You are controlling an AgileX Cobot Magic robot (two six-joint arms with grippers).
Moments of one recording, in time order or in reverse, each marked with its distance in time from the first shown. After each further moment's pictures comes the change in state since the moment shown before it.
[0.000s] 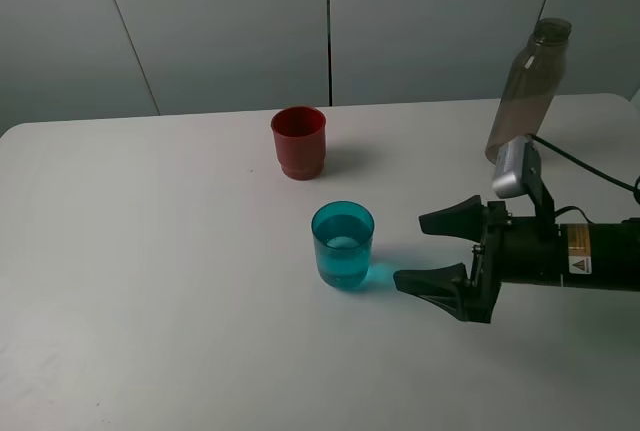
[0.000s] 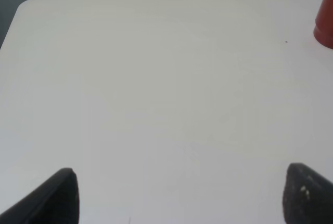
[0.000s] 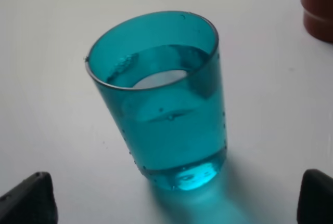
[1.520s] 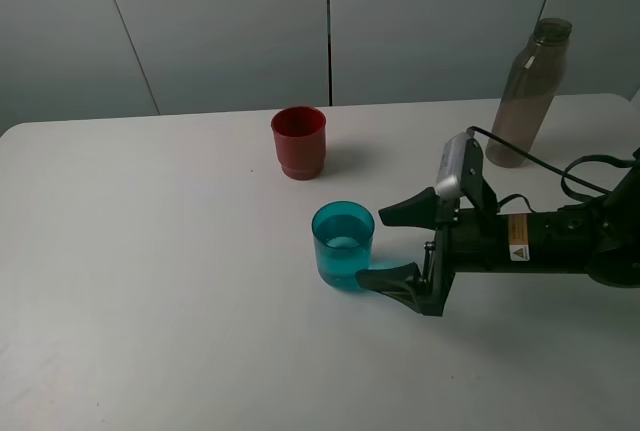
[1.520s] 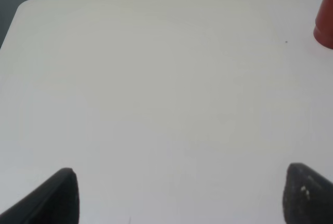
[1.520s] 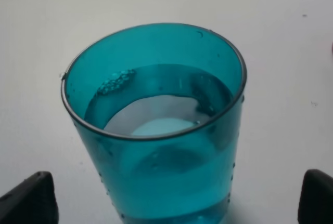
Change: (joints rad) left arm 0.000 0.000 0.000 0.000 0.000 0.000; right arm 0.175 0.081 -0.116 0.137 0.035 -0.069
